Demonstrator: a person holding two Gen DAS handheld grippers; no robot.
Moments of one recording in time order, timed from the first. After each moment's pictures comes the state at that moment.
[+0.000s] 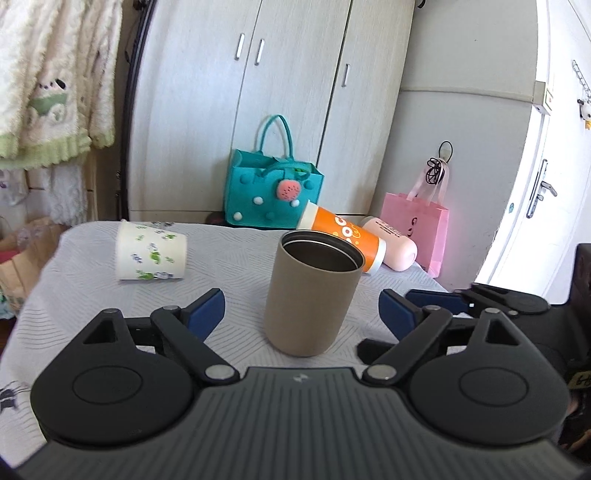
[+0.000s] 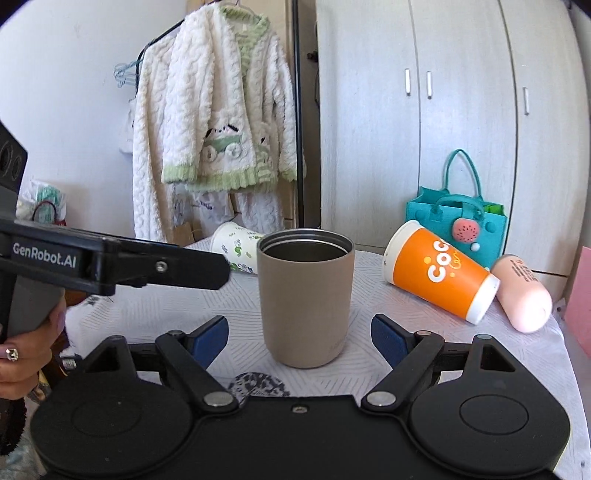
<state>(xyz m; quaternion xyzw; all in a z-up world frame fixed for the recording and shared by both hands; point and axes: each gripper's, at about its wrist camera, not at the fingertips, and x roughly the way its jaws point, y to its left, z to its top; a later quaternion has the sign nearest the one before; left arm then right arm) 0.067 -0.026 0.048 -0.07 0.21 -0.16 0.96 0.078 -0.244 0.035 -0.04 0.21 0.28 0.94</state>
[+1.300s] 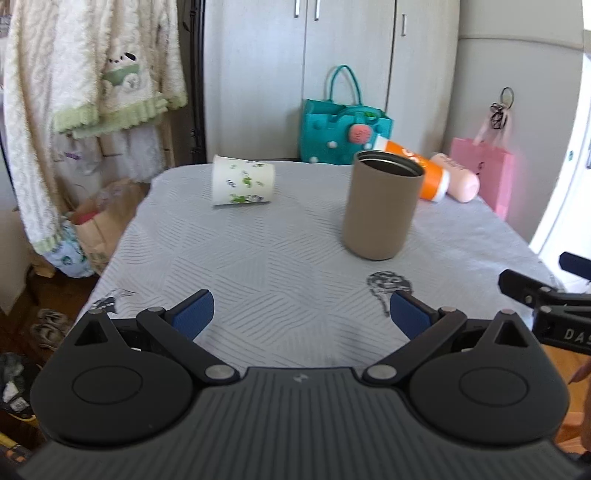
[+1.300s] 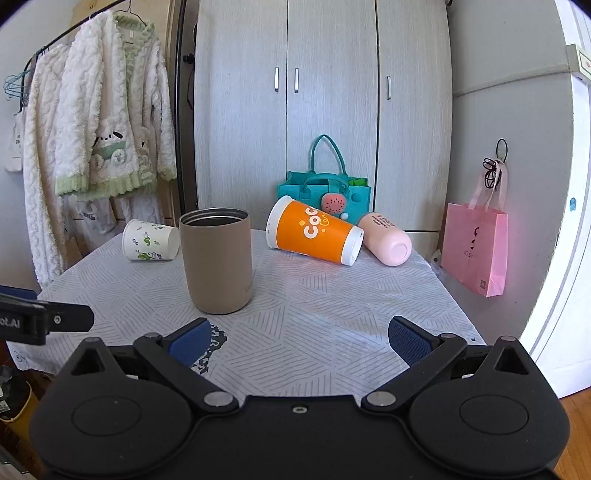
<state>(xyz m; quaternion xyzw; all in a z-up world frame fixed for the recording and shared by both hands) 0.008 -0.010 0.035 -0.01 0.30 -0.04 0.95 -0.002 -0.249 0.037 -0.02 0.23 0.05 0.97</state>
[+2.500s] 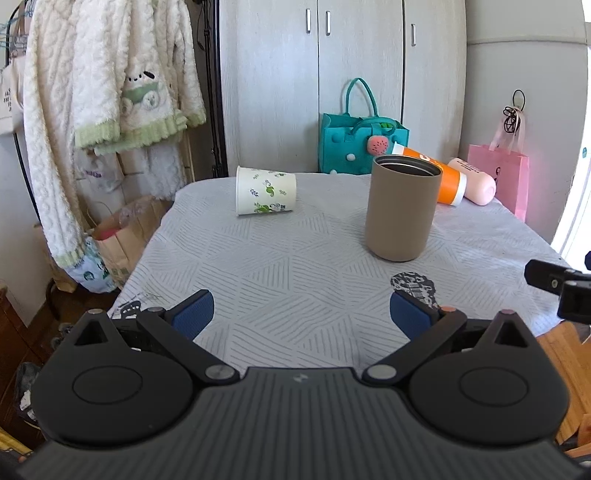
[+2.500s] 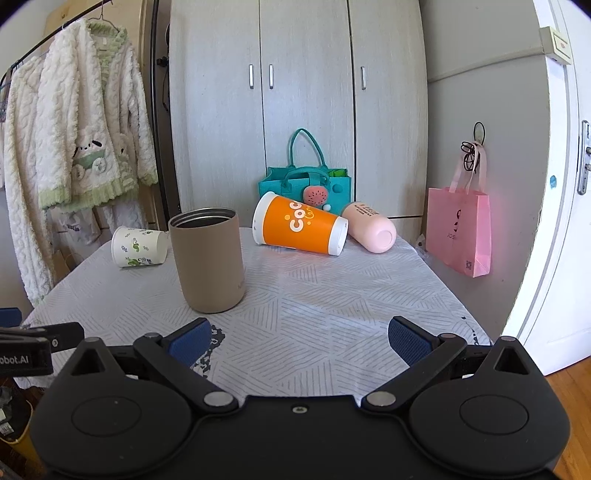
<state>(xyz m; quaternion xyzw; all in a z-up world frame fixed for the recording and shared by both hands) -0.004 -0.006 0.031 0.00 0.27 -0.01 0.96 -0.009 -0.245 0.039 0.01 0.24 0.01 0.97</state>
